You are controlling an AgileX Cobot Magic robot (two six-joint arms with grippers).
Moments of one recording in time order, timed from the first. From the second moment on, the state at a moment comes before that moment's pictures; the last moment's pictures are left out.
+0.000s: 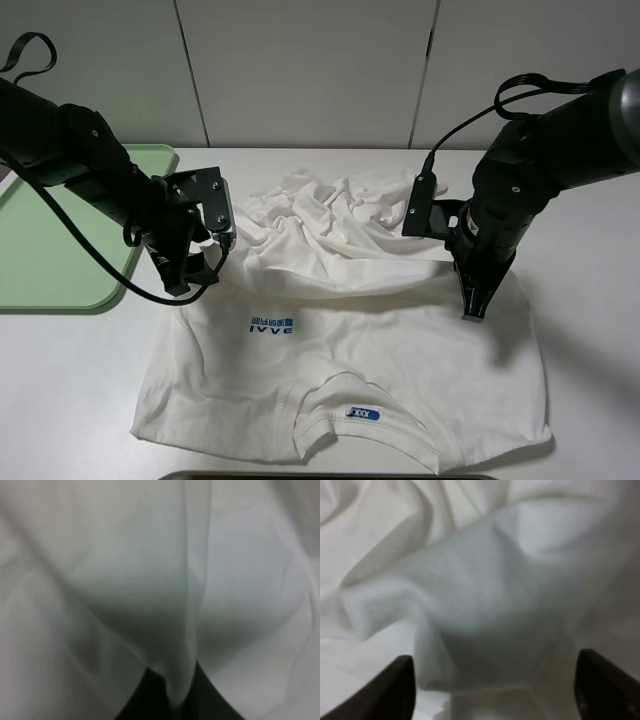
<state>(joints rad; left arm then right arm) -0.33 1.86 -0.90 -0.48 0.23 1.44 0.48 1.83 -0.87 -0.50 0.56 -0.37</state>
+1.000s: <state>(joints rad) -0.48 1.87 -0.90 -0.48 0.09 1.41 0.48 1.83 -0.87 -0.56 0.62 -0.34</state>
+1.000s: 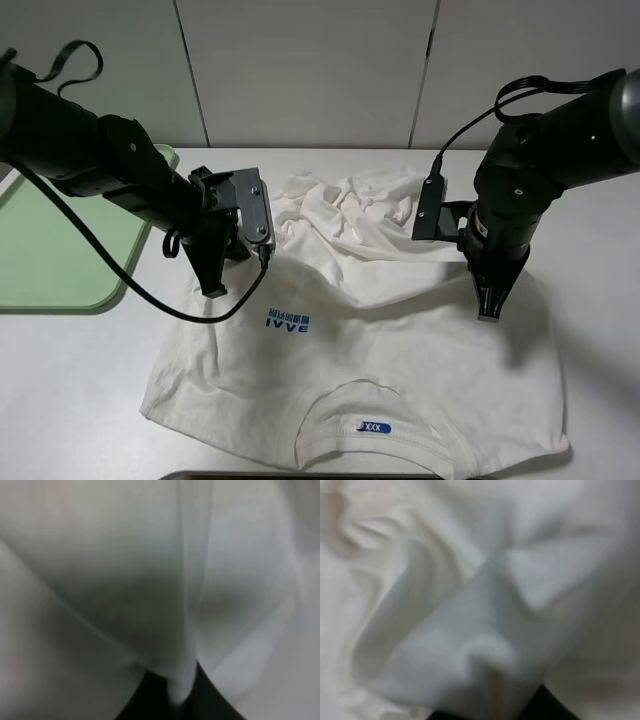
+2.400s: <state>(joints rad) -0.46 1.00 -0.98 -0.48 -0.02 1.39 0.48 0.81 -0.87 -1.35 0.40 0.12</state>
